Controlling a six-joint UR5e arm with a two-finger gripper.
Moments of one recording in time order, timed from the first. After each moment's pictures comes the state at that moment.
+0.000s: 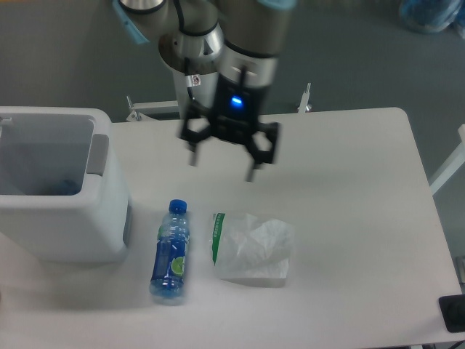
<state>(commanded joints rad) 2.58 -1.74 -1.59 -1.10 1.33 0.79</state>
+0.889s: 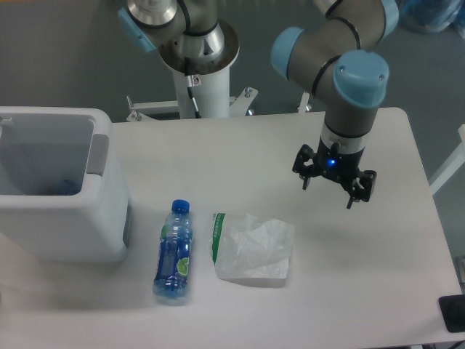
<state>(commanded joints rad) 2.69 -1.90 -1.63 -1.06 1.52 1.24</state>
